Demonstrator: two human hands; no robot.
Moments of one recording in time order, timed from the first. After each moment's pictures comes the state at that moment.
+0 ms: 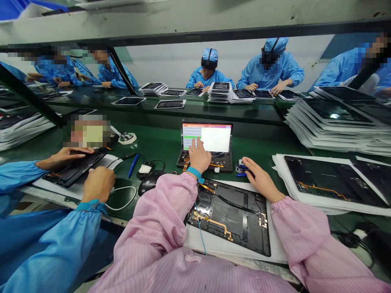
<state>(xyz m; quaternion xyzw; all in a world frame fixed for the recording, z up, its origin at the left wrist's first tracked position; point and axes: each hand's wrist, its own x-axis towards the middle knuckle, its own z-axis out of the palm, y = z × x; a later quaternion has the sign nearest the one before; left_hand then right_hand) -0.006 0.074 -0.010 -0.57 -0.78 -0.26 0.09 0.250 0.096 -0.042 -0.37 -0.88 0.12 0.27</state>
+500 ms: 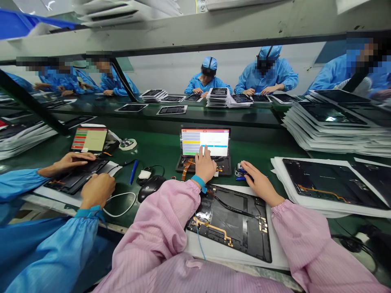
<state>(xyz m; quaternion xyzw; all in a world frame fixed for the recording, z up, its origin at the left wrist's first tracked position) 0.011 0.071 -0.023 -0.63 -0.74 -0.21 0.11 0.251 0.096 -0.042 -0.37 -0.88 0.11 0.27</state>
